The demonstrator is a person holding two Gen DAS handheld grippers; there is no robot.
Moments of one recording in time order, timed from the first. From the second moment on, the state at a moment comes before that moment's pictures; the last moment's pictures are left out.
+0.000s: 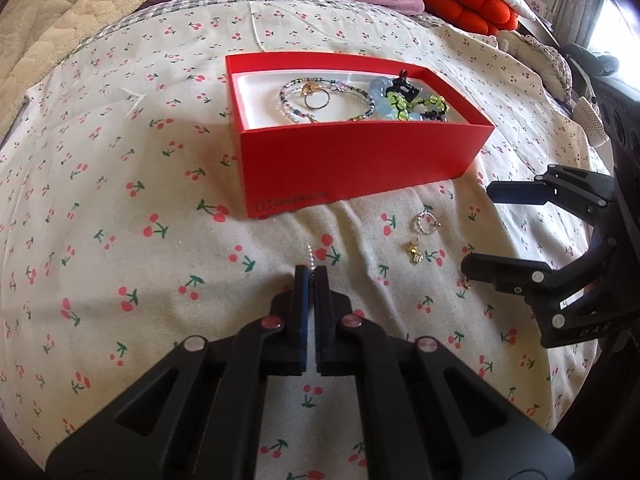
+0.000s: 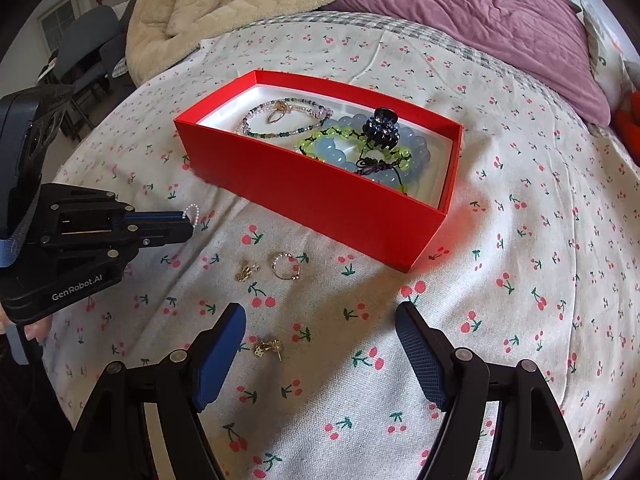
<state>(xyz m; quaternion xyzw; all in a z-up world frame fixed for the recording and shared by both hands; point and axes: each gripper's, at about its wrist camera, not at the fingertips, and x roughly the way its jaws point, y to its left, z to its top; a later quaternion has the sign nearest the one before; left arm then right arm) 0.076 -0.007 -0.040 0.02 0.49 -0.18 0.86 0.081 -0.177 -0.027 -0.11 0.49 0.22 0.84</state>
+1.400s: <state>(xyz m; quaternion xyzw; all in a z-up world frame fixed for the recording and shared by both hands) 0.074 0.000 -0.038 0.01 0.50 -0.18 0.85 0.096 -0.133 -0.045 -0.18 0.48 0.26 0.82</state>
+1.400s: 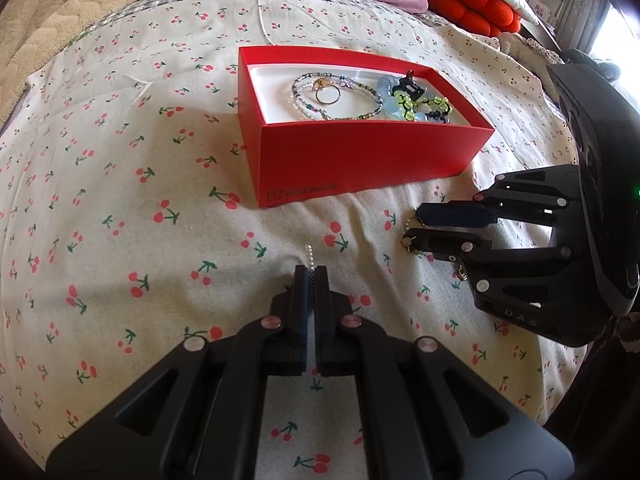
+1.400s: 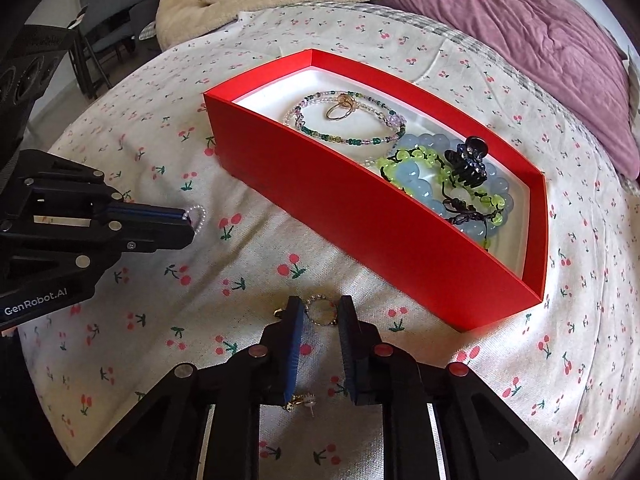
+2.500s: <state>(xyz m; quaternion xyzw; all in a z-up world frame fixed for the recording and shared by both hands) 0.072 0.003 -0.035 0.01 0.50 -0.18 0.85 0.092 -0.148 -0.040 -0.17 0.50 0.25 0.81</state>
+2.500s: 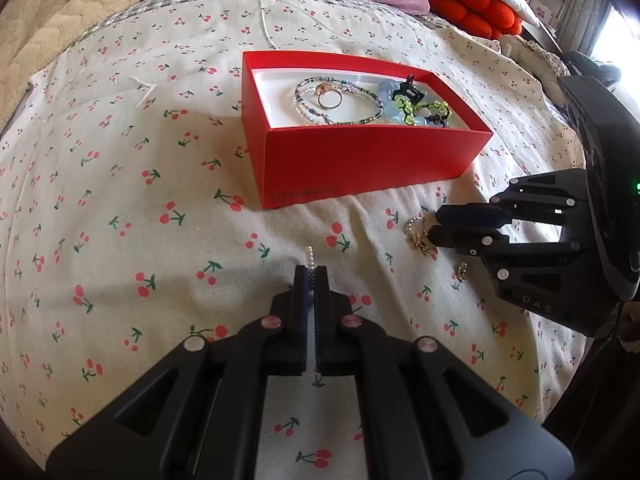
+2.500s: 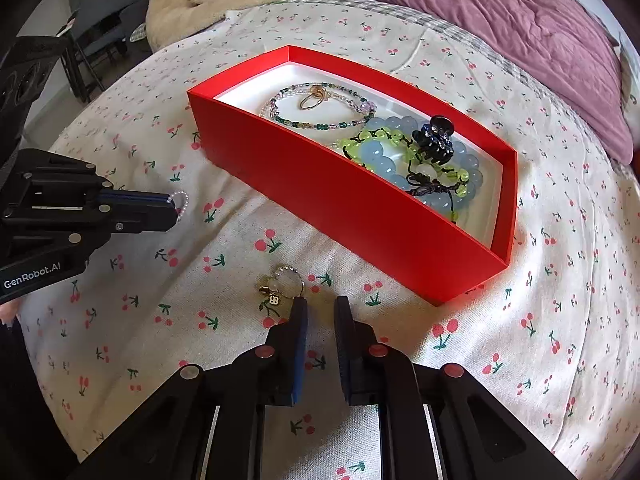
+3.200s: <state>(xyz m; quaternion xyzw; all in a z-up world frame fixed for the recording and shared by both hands) 0.074 0.006 -0.034 0.00 0.50 -0.17 0.85 0.083 -0.123 -0.032 -0.16 0.49 0.30 0.80</state>
